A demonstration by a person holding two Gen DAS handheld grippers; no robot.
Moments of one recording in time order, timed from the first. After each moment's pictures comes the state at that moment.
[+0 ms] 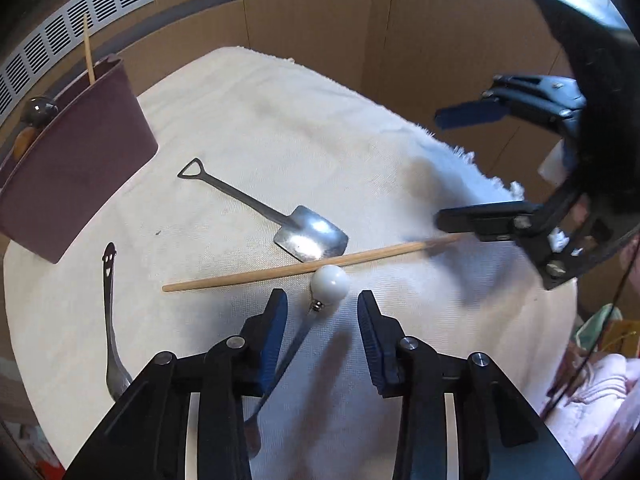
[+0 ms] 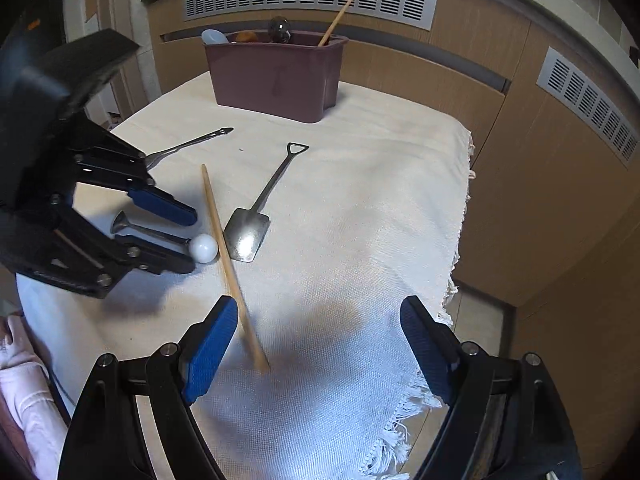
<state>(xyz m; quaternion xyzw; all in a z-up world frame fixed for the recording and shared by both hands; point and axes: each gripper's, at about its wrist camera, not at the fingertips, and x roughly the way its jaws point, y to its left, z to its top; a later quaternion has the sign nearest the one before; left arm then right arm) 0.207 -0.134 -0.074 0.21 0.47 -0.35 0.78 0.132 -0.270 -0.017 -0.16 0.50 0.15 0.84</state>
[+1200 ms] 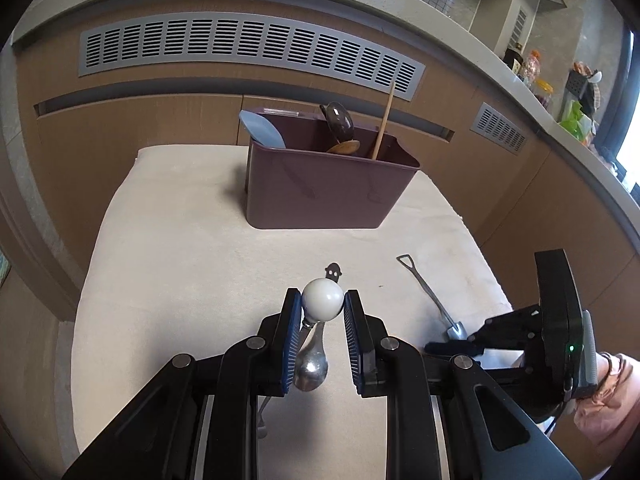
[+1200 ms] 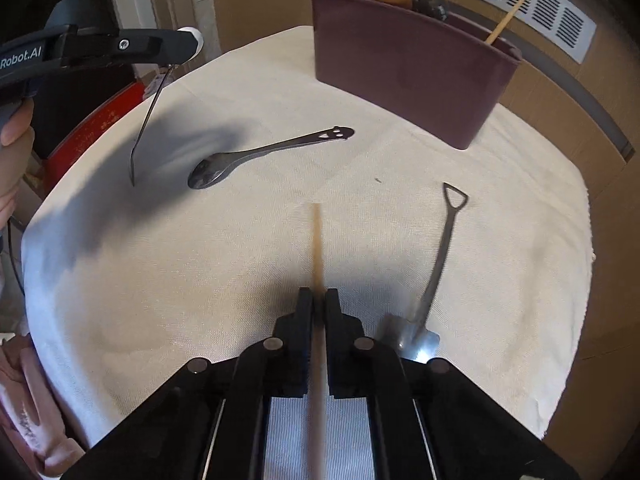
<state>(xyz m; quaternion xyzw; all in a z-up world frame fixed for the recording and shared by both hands) 0.227 0.049 -0.015 -0.08 0.38 -0.18 0.91 0.190 -0.140 -0.067 -0.20 0.55 0.24 0.78</state>
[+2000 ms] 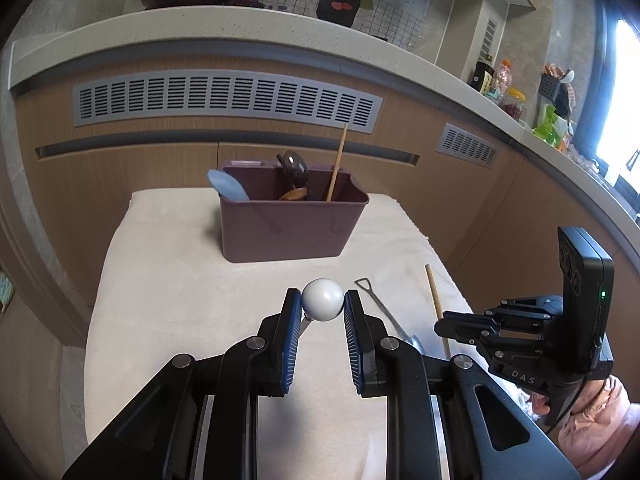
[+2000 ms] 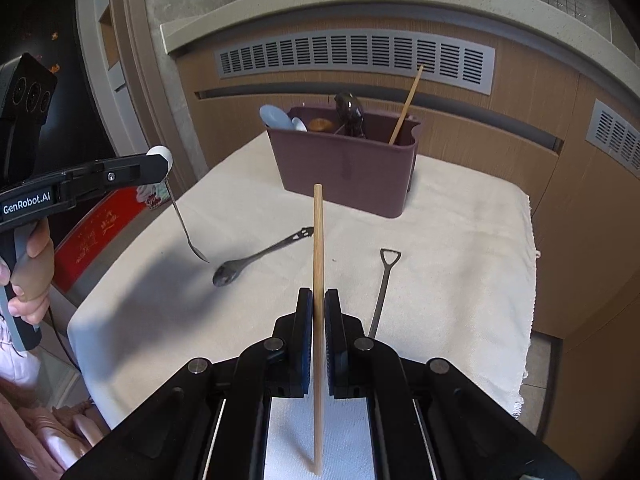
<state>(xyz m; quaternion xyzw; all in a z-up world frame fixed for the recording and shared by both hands) 0.189 0.025 0.039 -0.06 0.33 -0.19 0.92 0.174 -0.178 0.023 -0.08 0.45 0.21 0.86</state>
